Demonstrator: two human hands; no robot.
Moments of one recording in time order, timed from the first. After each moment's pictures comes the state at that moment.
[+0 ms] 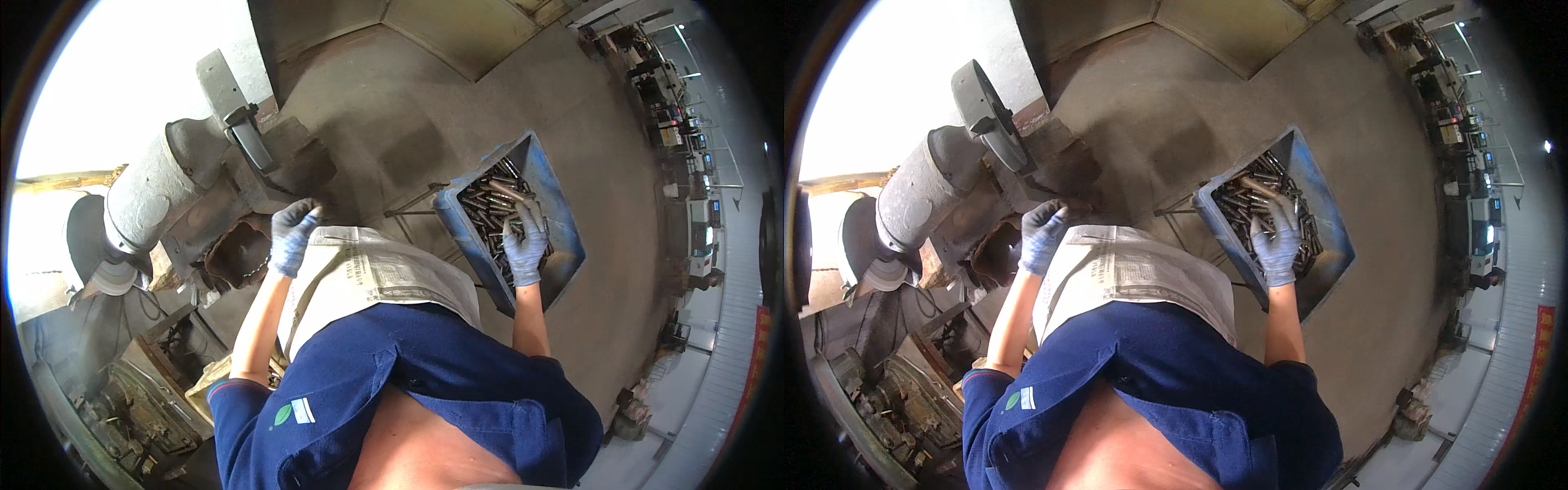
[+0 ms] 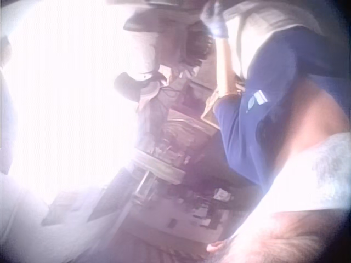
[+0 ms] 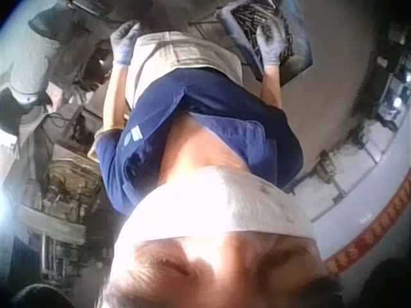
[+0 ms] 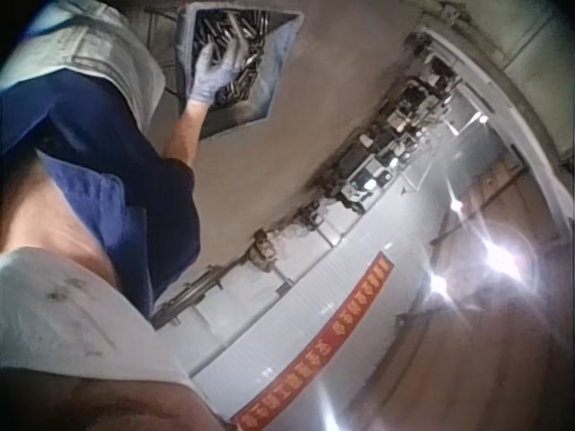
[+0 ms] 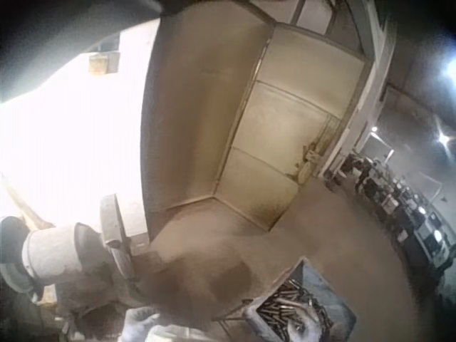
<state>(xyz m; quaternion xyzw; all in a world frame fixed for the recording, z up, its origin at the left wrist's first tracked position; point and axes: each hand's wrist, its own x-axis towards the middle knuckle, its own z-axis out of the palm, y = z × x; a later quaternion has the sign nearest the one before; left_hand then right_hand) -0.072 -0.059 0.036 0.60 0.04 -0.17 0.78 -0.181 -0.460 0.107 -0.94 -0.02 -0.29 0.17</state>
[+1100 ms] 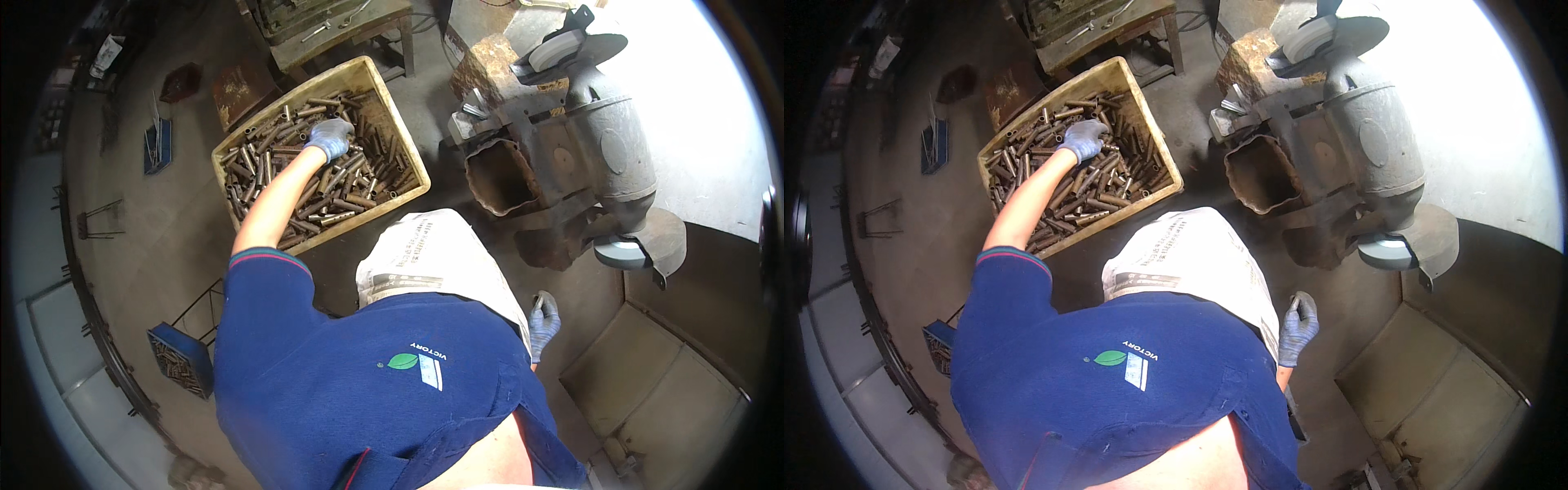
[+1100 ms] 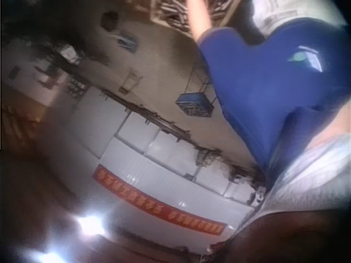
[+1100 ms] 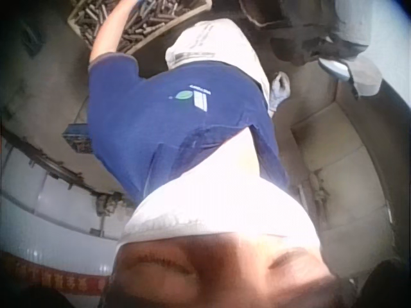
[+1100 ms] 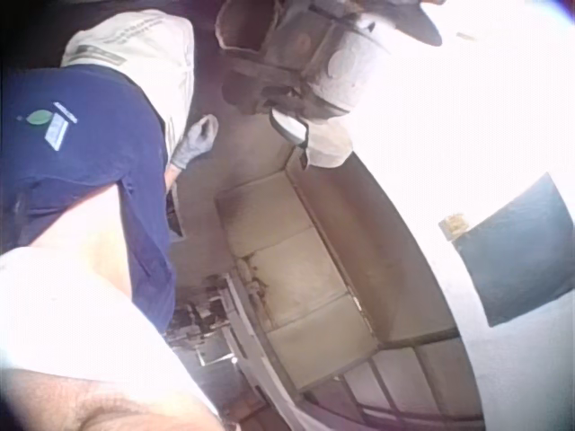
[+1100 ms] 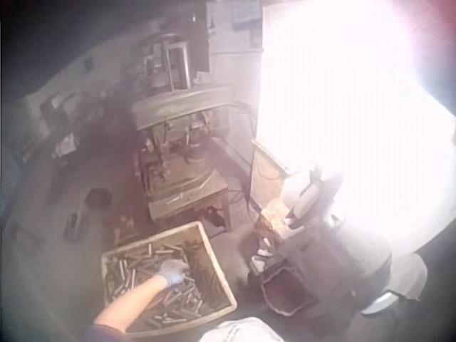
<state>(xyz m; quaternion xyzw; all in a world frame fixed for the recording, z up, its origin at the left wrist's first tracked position) -0.456 0.190 -0.045 0.83 0.52 -0.12 0.16 -0.057 -0.236 0.010 -0.81 -0.30 0.22 0.45</state>
